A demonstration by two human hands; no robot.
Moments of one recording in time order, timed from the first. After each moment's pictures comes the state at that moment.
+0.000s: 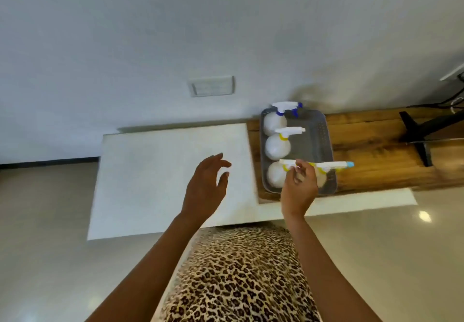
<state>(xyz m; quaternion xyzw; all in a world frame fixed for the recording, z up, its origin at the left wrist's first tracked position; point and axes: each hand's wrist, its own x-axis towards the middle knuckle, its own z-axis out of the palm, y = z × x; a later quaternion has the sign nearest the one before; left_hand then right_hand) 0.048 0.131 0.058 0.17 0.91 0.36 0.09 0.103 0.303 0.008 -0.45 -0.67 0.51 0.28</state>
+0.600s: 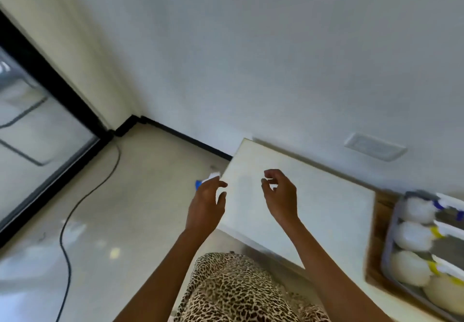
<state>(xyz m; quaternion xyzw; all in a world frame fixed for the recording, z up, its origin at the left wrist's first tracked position) 0.071 -0.199 0.072 -0.12 0.92 0.37 -0.04 0.013 -0.036 0.057 -0.03 -0.86 0.50 -0.02</state>
